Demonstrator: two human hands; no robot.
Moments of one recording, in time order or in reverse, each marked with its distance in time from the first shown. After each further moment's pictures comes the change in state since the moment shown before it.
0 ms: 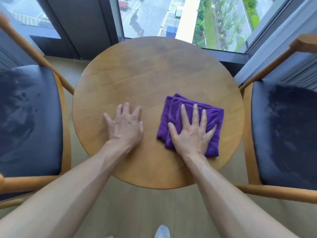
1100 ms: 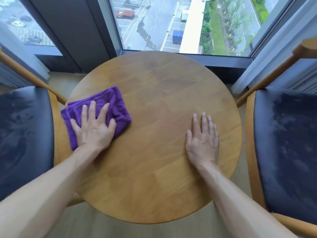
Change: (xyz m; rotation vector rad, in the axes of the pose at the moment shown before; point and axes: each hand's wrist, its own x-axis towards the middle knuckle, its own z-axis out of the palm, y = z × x) left_hand 0.070 -0.039 0.005 -0.026 0.054 -0.232; right_hand 0.069 0.063 -0.001 0.129 -0.011 -0.048
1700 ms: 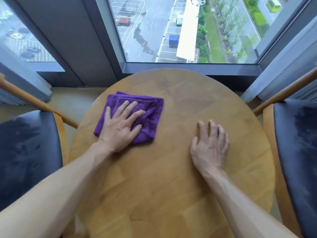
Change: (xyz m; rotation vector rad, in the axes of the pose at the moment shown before) left_hand 0.105 0.014 -0.010 0.090 0.035 0.577; right_hand 0.055 -0.067 0.004 -0.034 0.008 0.157
